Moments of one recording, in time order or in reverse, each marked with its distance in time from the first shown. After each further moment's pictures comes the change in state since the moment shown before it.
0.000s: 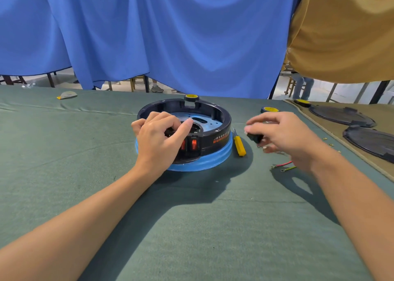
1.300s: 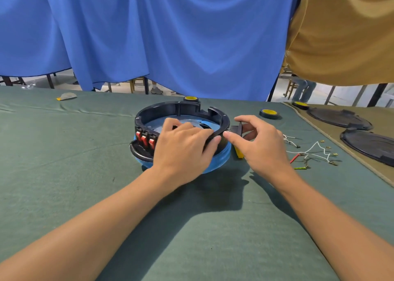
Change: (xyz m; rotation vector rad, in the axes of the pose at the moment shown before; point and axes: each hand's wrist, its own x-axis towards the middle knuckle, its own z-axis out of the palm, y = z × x) left_hand -0.009 0.023 0.019 0.591 -0.125 0.424; right_hand -0.003 0.016 0.047 -0.239 0.332 -0.400
